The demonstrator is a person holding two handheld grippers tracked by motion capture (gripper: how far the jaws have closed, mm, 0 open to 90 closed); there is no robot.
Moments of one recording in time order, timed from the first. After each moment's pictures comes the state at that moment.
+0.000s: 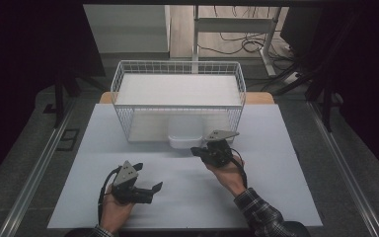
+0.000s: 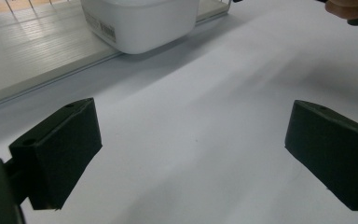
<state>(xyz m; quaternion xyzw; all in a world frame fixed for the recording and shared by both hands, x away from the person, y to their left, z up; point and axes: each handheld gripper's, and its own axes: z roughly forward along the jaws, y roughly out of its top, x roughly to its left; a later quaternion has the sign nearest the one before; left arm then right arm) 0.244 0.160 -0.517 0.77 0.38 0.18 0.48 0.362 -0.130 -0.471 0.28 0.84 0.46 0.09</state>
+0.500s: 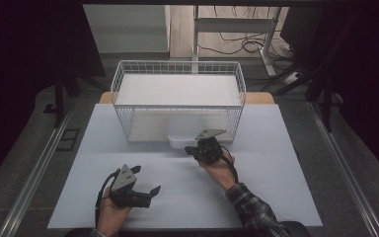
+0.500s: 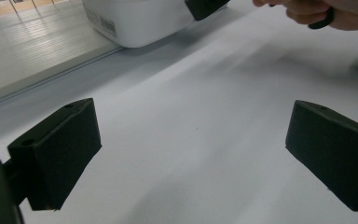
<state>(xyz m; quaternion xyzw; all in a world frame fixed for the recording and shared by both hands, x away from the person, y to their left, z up) 0.236 0.164 -0.519 0.77 0.37 0.19 0.48 0.384 -0.107 -0.495 0.28 0.85 0.43 0.09</state>
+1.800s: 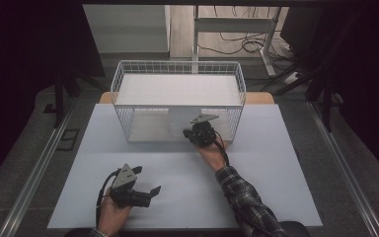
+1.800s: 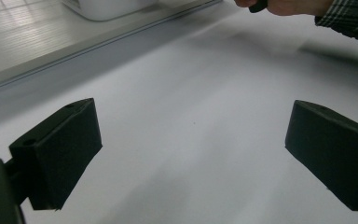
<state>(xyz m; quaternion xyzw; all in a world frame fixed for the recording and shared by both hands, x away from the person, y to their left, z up) 0.242 0.166 -0.525 0.78 0.37 0.17 0.48 0.442 -0.087 -0.501 0.32 0.84 0.42 0.14</state>
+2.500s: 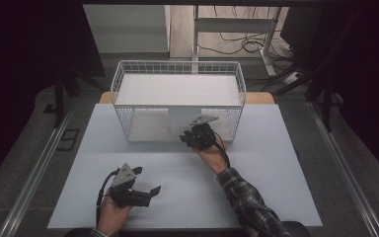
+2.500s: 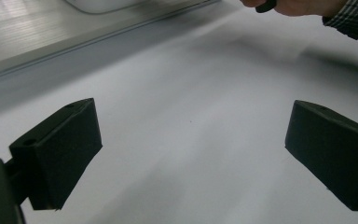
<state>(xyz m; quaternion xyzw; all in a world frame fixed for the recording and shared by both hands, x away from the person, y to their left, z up) 0.243 0.167 -0.525 0.77 0.39 0.15 0.48 0.431 -0.085 -0.496 0.30 0.84 0.43 0.13</state>
